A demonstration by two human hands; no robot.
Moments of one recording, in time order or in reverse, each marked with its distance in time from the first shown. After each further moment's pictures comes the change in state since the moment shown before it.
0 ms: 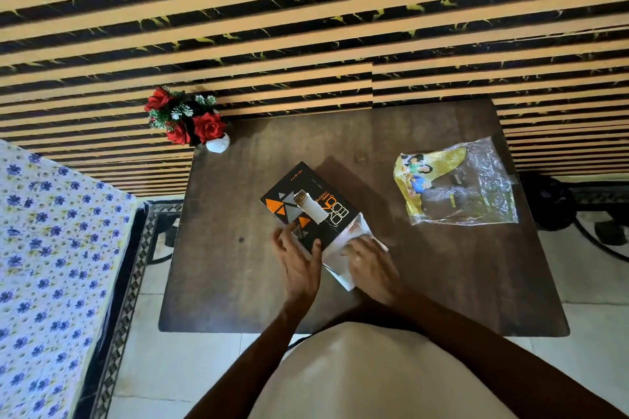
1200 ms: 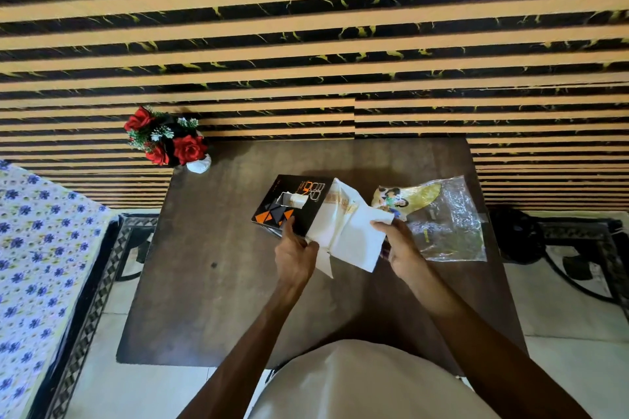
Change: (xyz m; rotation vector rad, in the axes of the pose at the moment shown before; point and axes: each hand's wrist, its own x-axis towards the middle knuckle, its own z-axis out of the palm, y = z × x) left_hand 0.047 0.094 0.016 -0.076 -0.159 -0.272; right_hand 0.060 0.103 -0.073 1.479 0.185 1.173
